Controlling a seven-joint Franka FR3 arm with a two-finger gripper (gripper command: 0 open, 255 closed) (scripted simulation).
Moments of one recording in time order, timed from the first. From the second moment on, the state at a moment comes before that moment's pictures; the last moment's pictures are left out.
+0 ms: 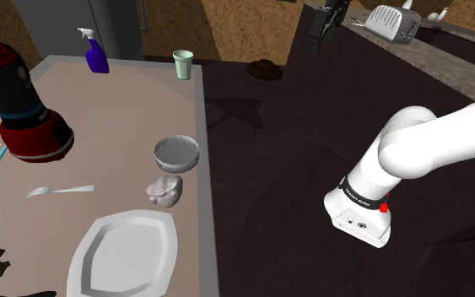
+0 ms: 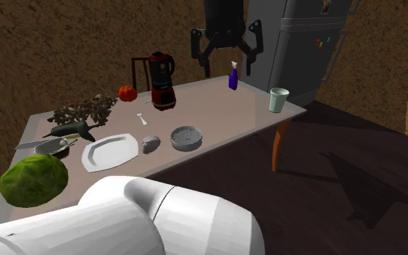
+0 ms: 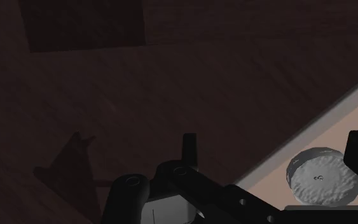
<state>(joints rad) -0.01 -0.77 0.03 -2.29 -0.12 1.50 0.01</state>
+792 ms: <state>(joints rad) 0.05 -0.52 0.00 -2.36 0.03 1.75 -0.01</state>
